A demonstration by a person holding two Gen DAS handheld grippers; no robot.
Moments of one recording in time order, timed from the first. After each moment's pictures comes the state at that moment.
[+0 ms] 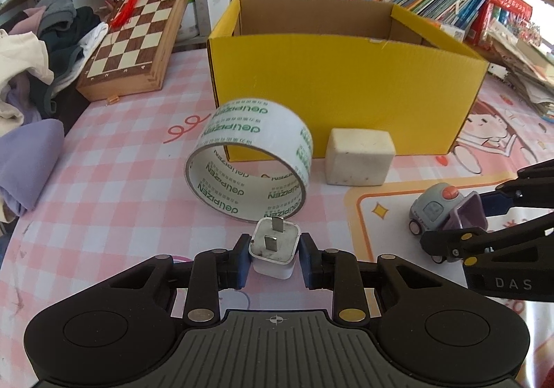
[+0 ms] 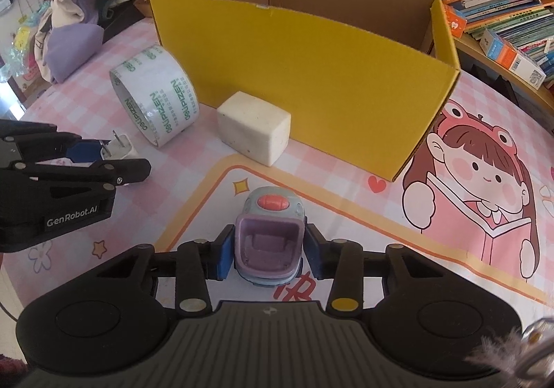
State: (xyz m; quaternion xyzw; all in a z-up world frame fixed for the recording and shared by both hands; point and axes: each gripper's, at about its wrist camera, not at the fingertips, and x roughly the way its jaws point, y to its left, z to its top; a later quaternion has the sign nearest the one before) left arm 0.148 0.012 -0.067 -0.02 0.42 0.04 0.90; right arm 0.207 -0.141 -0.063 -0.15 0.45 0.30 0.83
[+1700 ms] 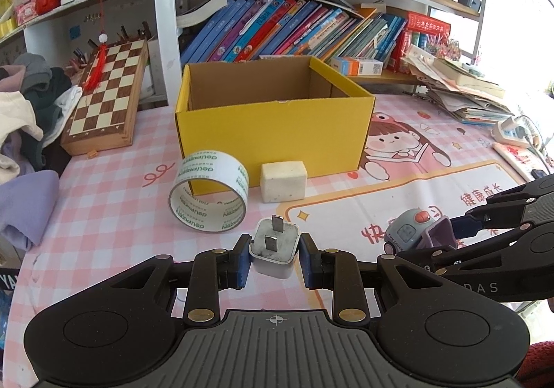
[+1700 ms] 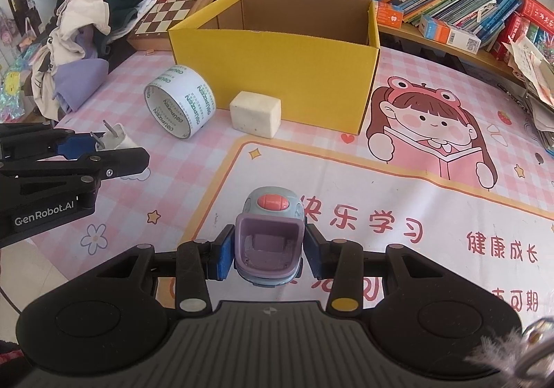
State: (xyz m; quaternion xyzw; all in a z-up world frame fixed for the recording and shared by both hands) left arm 0.075 -0.003 -0.012 0.01 0.35 -0.06 0.94; right arm 0.117 -0.175 -0.020 -0.09 0.43 0.24 0.87
